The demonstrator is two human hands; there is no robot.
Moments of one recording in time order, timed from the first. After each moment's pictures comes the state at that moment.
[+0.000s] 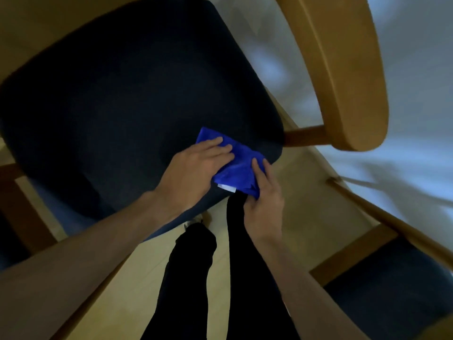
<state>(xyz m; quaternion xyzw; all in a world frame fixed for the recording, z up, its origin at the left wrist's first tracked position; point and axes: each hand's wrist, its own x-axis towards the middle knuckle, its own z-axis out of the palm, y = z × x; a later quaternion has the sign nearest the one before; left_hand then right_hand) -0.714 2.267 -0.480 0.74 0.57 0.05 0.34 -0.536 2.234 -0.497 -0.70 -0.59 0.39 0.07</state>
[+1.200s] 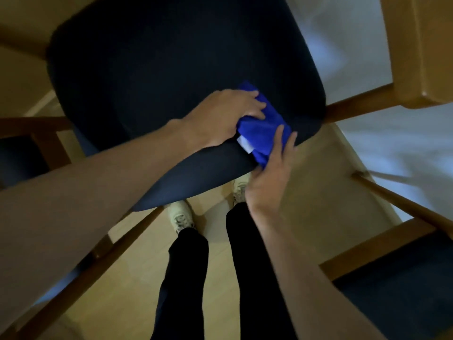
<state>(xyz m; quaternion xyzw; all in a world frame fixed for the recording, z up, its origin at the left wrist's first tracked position) -0.754 2.275 -0.485 0.73 0.55 0.07 0.39 -0.594 2.190 -0.510 -0.72 -0.58 0.35 0.15</state>
